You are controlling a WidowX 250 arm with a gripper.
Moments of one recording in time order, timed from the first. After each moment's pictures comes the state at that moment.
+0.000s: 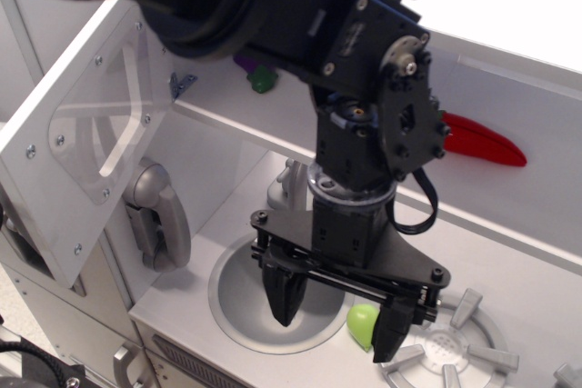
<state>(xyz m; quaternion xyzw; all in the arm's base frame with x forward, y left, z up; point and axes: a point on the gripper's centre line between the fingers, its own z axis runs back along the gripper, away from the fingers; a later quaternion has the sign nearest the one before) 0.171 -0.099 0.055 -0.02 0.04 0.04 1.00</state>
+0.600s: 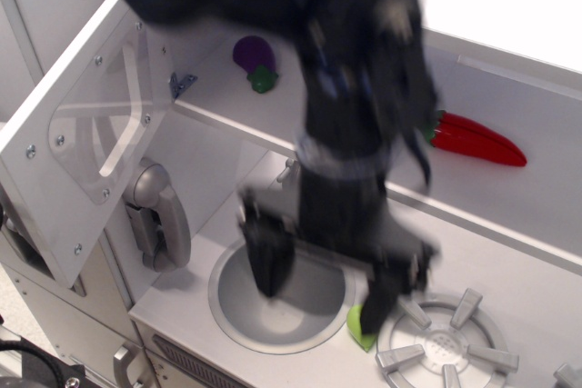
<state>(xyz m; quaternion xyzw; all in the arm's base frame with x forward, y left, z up) 0.175 -0.081 0.087 -0.03 0.03 0.04 1.00</state>
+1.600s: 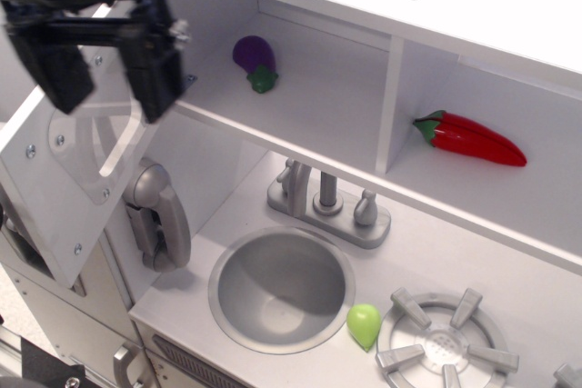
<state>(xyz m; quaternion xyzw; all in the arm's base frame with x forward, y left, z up) 0.179 0.054 0.159 -0.07 -0.03 0.10 0.99</state>
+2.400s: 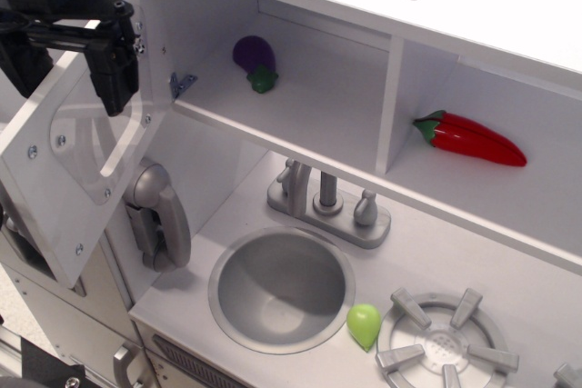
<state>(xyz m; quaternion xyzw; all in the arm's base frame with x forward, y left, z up) 0.202 0.096 0.128 0.00 -0.05 0.12 0.99</state>
